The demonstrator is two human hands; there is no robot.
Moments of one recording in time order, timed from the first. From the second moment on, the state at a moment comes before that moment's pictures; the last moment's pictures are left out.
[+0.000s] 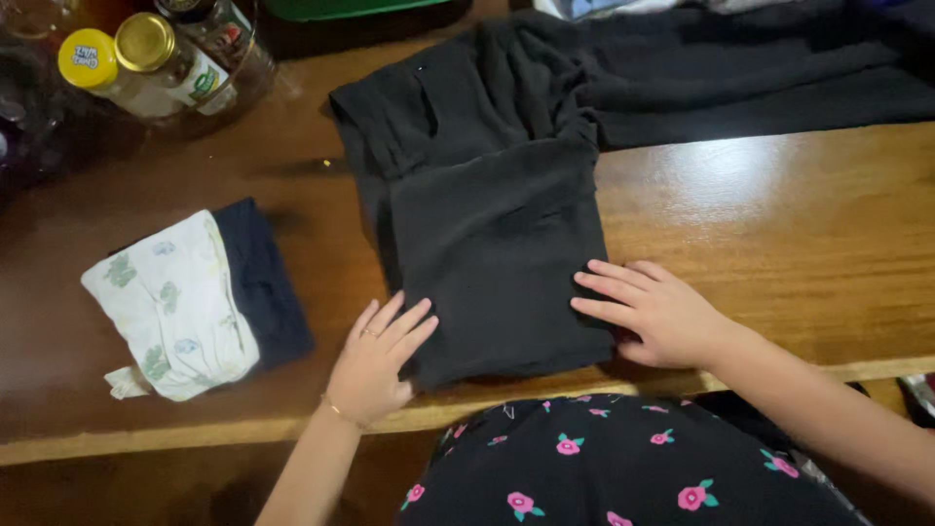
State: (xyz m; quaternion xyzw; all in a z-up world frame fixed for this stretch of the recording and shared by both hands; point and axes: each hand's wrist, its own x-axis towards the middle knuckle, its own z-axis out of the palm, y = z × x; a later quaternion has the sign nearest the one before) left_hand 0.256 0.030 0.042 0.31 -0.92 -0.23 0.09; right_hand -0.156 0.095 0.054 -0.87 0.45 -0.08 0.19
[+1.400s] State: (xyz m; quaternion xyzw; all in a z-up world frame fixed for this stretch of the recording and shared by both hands) left_hand 0.246 0.006 0.036 0.63 -0.49 -0.51 0.31; right_hand -0.083 -0.038 0.038 -0.60 0.70 -0.17 0.35
